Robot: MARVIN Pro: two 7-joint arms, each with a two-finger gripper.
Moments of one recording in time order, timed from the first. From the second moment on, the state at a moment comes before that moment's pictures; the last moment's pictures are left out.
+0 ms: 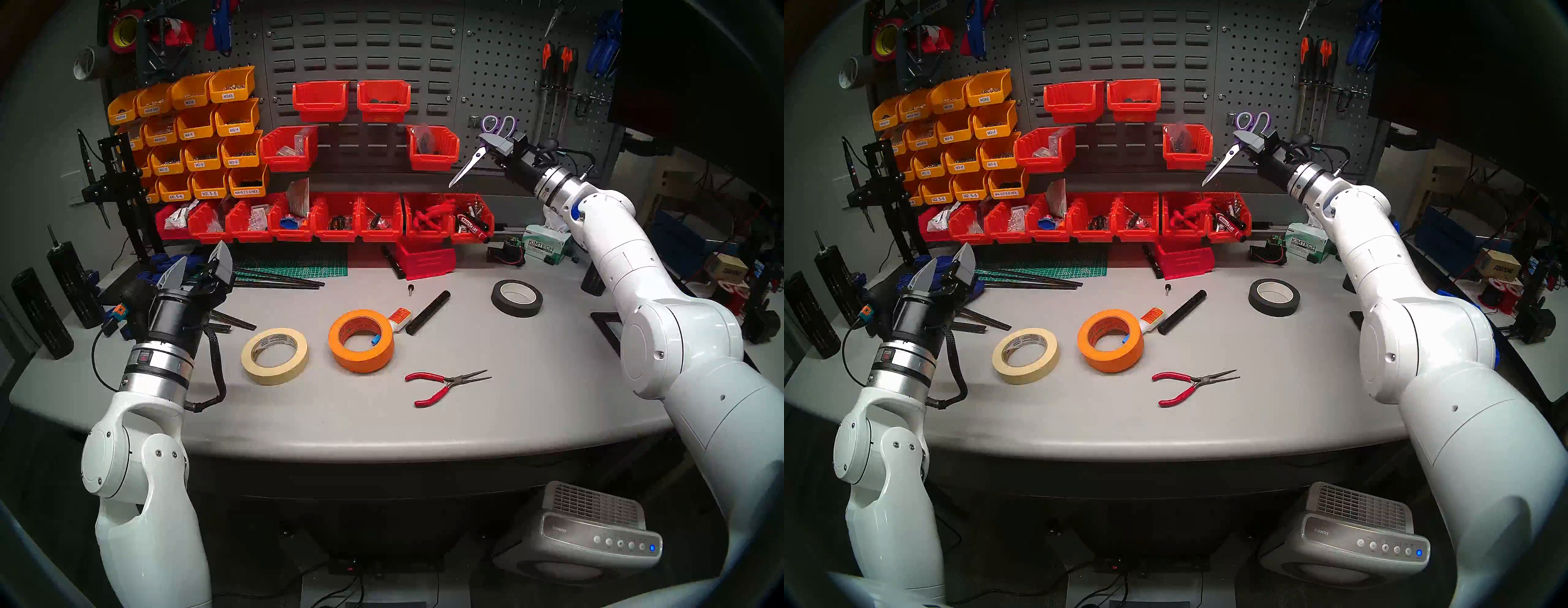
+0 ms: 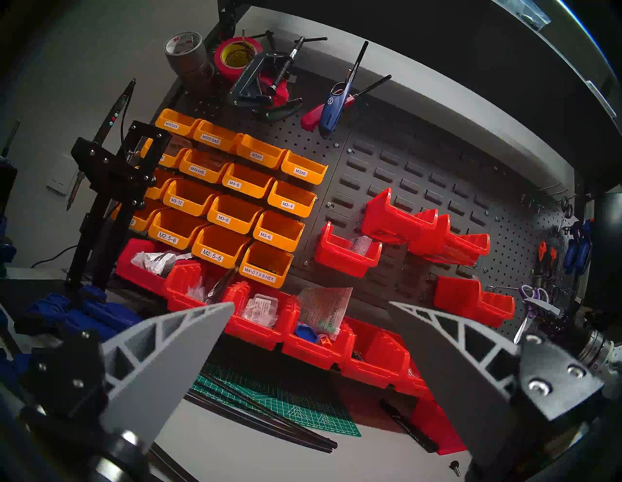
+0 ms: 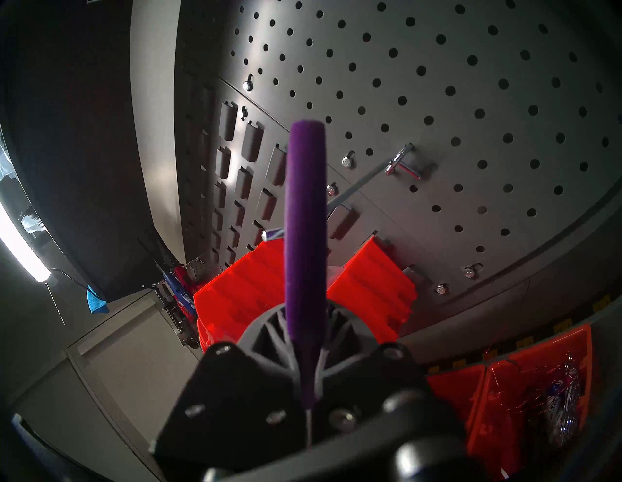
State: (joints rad) left arm 1.97 -1.71 -1.95 -2.31 -0.50 0.12 -0.29; right arm -0.36 -1.25 1.44 -0.46 0.98 0.58 0.84
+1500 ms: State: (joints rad) left arm 1.97 -1.70 -1.93 -2.32 -0.51 0.12 -0.27; right arm -0.29 -1.21 1.27 -0.43 0.72 0.37 0.84
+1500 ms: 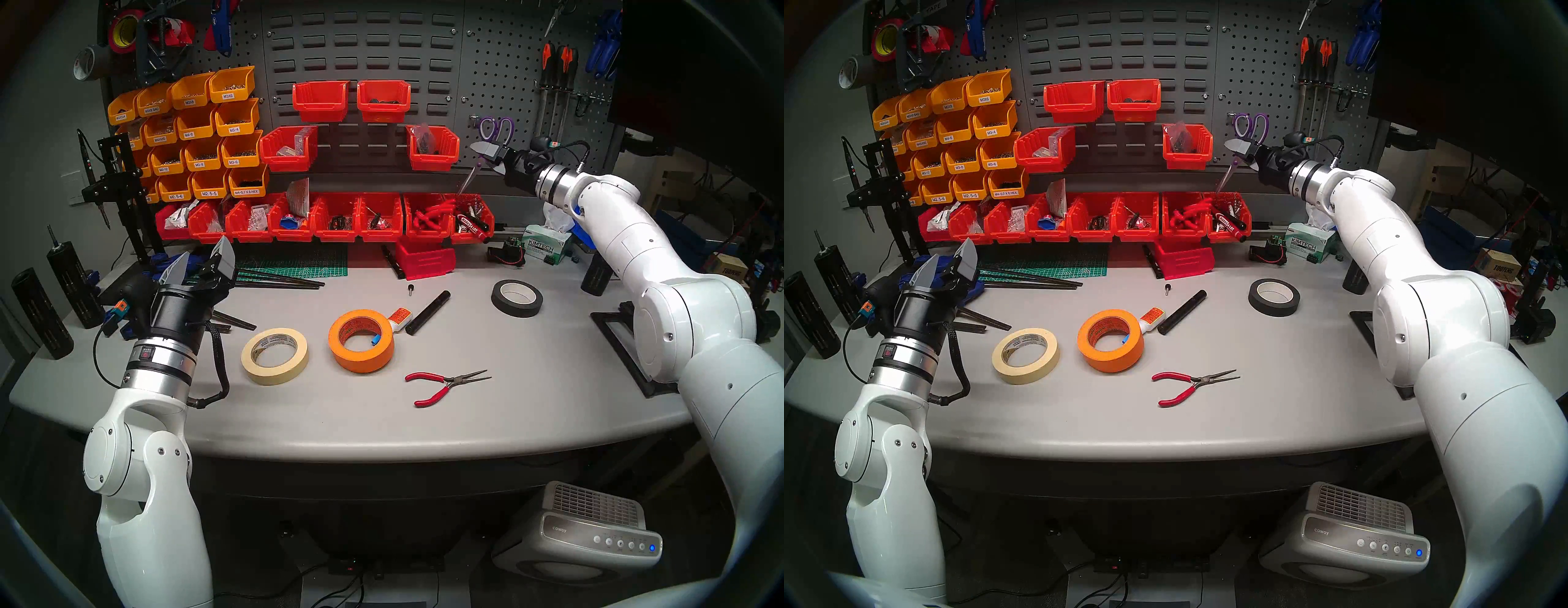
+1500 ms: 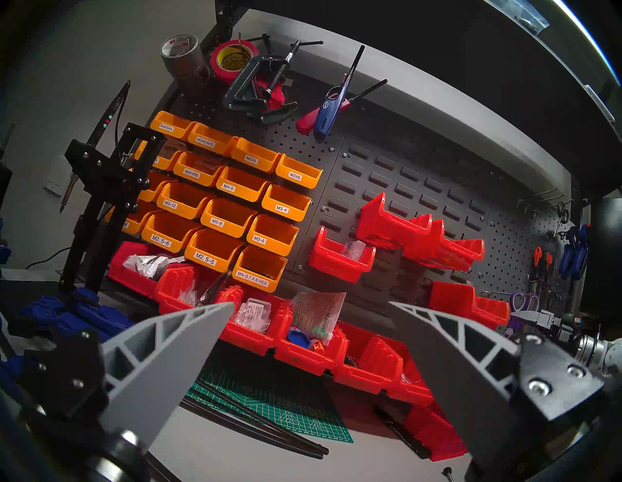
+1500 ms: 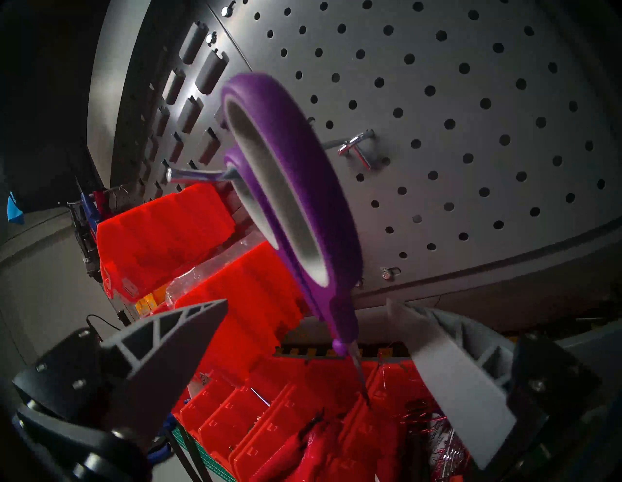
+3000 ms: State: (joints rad) left arm 1.96 -1.69 -1.89 -2.30 -0.51 0.12 -0.27; right arm -0.64 -1.00 1.26 -0.95 0.62 0.10 0.98
